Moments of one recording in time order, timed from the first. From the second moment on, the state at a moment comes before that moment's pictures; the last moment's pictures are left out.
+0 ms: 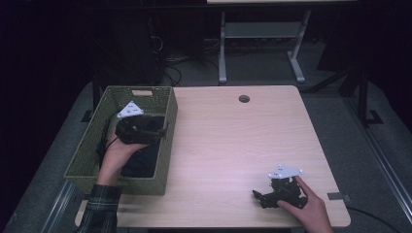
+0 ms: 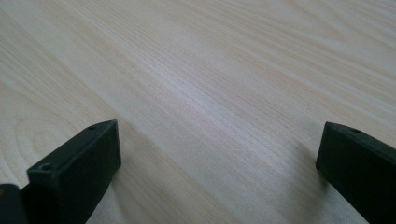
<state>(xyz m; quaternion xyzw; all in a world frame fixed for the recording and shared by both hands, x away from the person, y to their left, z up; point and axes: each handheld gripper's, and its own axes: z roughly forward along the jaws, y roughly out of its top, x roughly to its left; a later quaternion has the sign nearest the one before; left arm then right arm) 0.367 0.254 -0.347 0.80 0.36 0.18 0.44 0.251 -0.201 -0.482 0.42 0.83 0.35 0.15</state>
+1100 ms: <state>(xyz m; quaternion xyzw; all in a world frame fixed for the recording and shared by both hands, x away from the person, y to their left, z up) 0.380 0.305 -0.377 0.80 0.42 0.20 0.37 0.251 -0.201 -0.482 0.41 0.83 0.35 0.15</state>
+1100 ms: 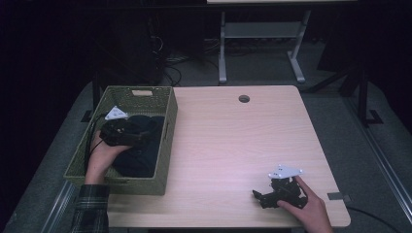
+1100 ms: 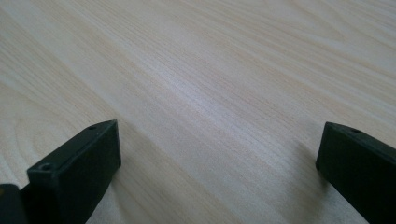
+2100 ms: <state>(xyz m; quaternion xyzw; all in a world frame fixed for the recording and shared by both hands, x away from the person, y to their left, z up) 0.399 0.290 -0.420 0.84 0.45 0.14 0.26 0.251 -0.201 -0.482 0.42 0.83 0.35 0.15</state>
